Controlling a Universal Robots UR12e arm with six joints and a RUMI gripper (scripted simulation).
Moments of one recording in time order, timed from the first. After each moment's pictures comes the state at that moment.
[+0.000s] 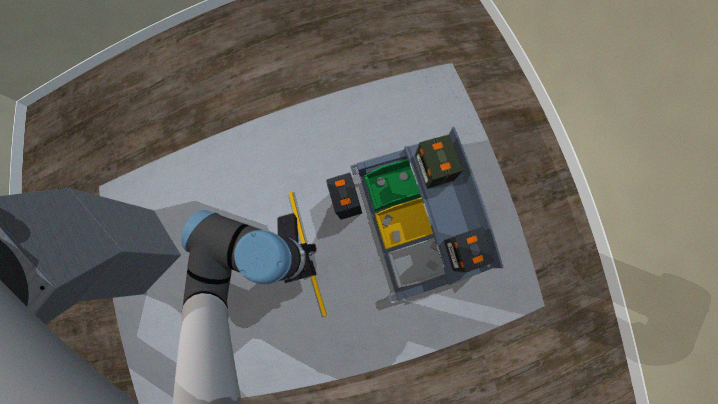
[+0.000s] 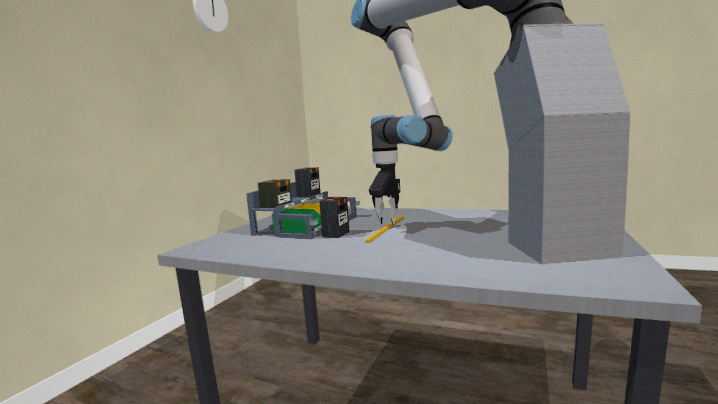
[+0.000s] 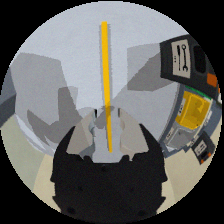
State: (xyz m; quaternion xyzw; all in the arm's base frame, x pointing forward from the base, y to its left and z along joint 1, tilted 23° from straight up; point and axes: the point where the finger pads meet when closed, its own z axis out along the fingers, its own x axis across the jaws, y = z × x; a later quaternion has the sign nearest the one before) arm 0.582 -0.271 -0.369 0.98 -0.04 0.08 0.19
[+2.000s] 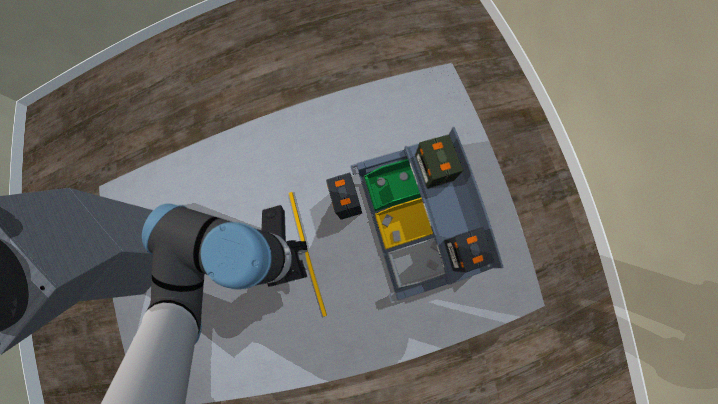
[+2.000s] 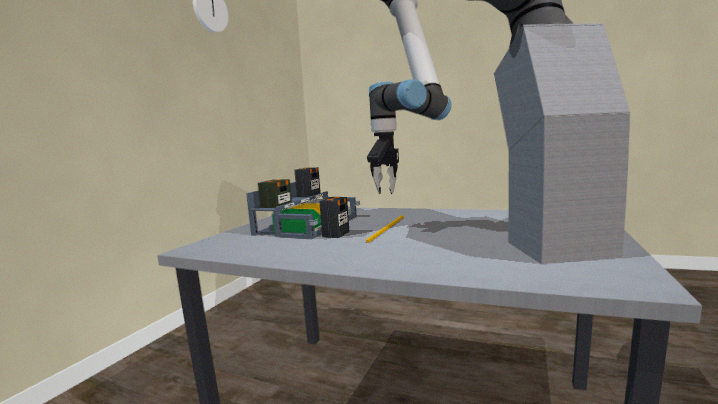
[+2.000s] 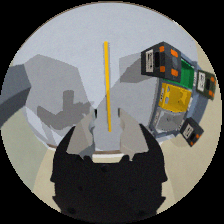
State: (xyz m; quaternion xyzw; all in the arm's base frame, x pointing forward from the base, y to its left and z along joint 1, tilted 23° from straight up) arm 0.566 -0.229 -0.266 0.98 -0.04 0.08 0.19
